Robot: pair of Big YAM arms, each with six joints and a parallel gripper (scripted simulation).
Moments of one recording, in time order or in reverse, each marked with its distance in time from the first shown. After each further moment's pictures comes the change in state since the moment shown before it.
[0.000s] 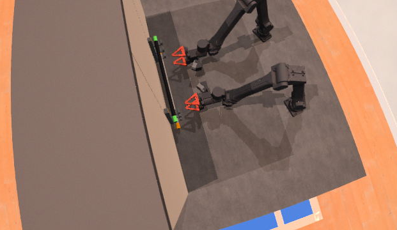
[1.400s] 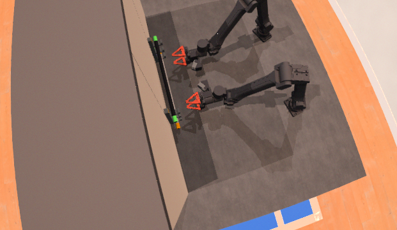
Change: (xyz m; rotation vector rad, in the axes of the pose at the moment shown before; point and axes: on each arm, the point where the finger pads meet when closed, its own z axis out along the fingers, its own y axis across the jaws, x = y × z) left arm -0.001 0.011 -0.006 0.008 0.000 0.003; right arm 0.000 -0.002 0.000 -0.008 0.001 -0.002
